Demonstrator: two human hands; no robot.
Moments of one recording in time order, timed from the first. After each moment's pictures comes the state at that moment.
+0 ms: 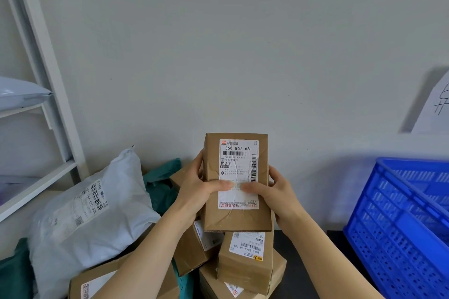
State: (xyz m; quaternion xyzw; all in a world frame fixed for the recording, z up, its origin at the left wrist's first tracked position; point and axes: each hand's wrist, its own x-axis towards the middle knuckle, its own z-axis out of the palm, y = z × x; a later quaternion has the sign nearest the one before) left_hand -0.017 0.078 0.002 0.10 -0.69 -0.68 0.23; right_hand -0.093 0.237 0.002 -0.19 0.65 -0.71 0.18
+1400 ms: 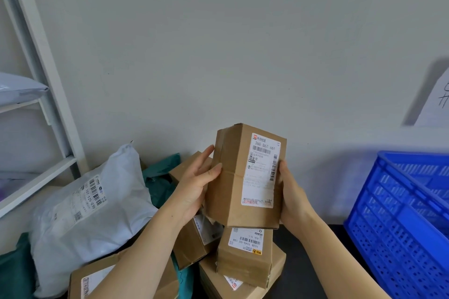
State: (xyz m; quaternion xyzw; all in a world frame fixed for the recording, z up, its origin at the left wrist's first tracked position) left_hand -0.017 0.076 -0.001 0.08 -0.59 -0.79 0.16; right_hand -0.088 0.250 0.003 -0.03 0.63 -0.75 0.21
